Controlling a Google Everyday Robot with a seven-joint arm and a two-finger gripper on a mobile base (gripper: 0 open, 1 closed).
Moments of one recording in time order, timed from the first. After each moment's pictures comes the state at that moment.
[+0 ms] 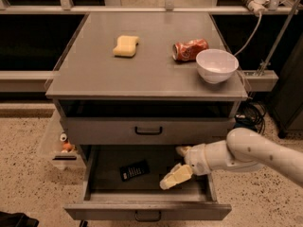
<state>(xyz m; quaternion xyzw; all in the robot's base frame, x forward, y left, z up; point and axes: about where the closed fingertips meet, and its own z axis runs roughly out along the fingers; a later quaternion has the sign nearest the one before) 0.484 -0.079 0.586 -0.42 0.78 0.36 0.29</state>
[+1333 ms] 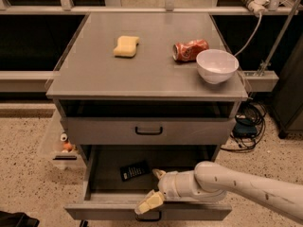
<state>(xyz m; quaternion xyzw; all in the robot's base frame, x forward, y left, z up) 0.457 0.014 0.466 -0.42 0.76 0.39 0.31</state>
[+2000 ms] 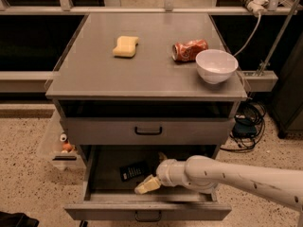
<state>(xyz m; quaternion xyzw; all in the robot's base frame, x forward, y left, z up) 0.531 0.001 0.449 -0.43 0.79 0.24 0.37</state>
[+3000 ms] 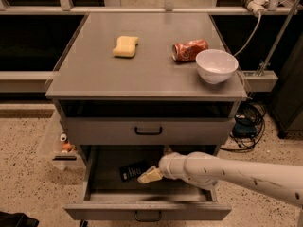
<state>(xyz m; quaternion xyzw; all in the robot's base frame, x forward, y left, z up) 0.573 -0.019 0.466 -0.42 0.79 0.16 0.41</state>
